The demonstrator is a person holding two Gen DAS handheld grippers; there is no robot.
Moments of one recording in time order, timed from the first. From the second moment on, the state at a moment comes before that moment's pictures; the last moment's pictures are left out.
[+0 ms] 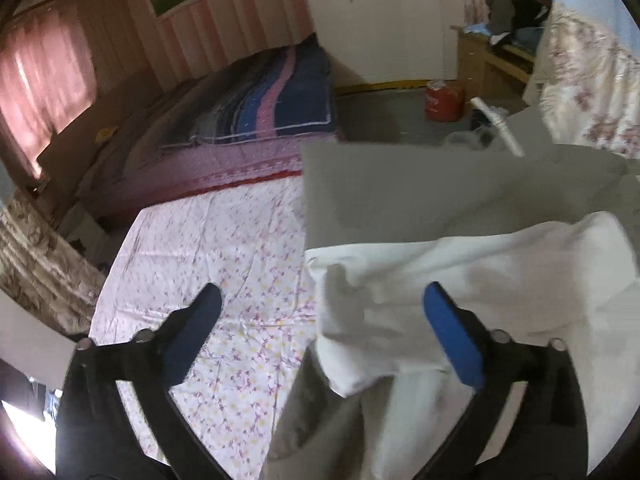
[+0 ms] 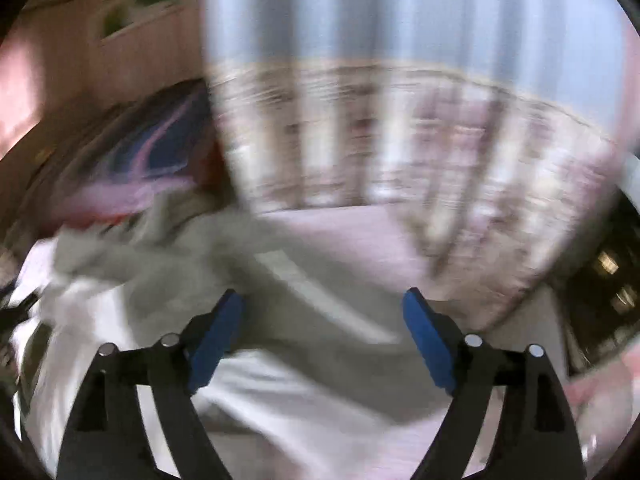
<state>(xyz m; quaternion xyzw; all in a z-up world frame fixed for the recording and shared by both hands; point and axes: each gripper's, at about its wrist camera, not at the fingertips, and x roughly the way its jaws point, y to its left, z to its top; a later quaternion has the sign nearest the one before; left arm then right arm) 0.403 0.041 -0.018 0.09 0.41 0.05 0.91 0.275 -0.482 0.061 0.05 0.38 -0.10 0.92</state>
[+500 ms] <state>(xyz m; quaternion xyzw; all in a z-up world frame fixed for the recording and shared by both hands) 0.396 0.015 -0.008 0.04 0.45 0.00 0.89 0.258 -0.594 -0.013 0.14 0.43 -0.16 0.88</state>
